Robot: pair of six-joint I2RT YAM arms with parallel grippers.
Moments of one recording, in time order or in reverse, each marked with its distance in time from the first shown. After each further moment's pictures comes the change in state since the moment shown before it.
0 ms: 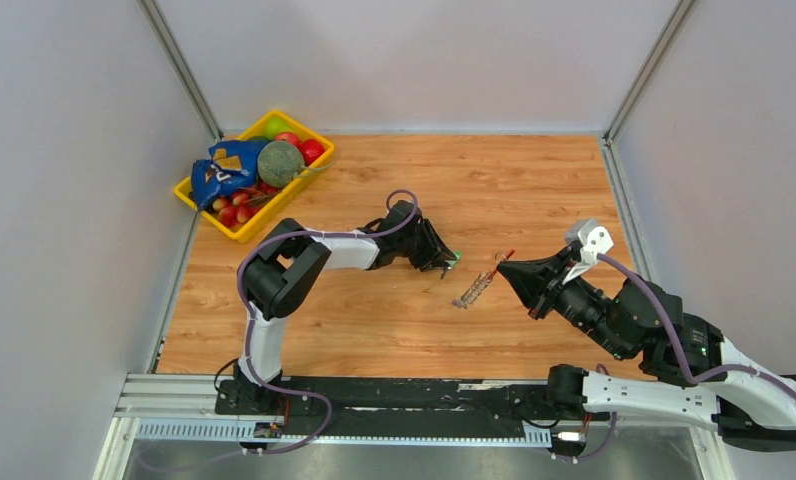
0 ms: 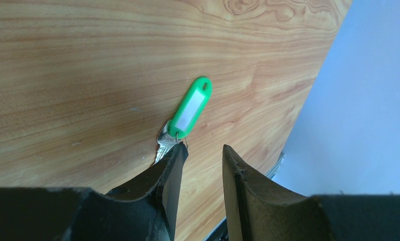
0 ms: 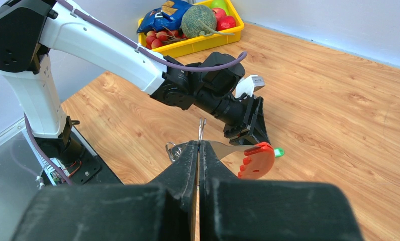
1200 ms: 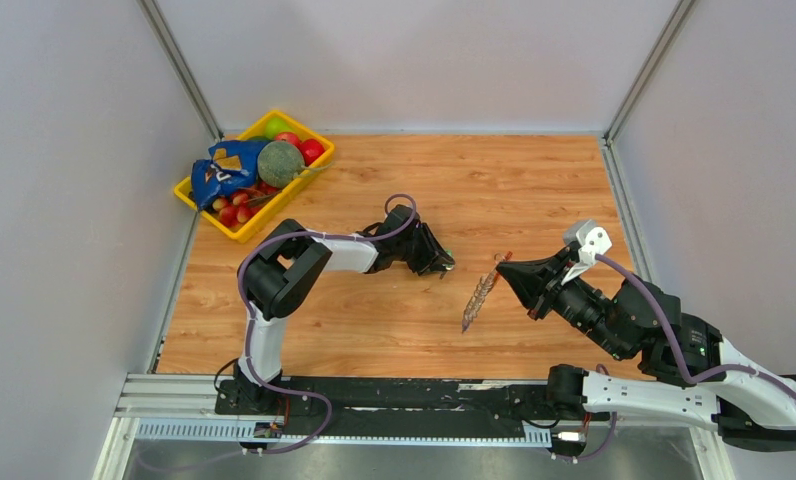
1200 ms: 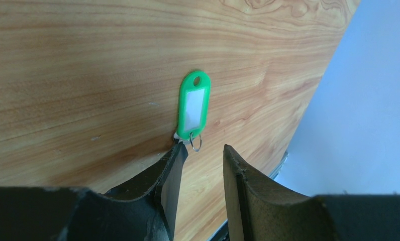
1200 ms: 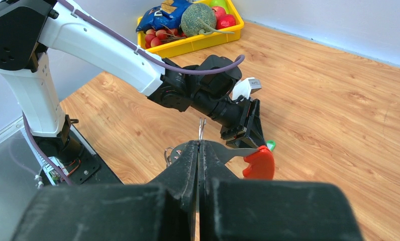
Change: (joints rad) left arm 0.000 0.000 -0.040 0.032 0.002 -0.002; right arm 0.000 -0.001 -0.006 0.000 0.000 0.000
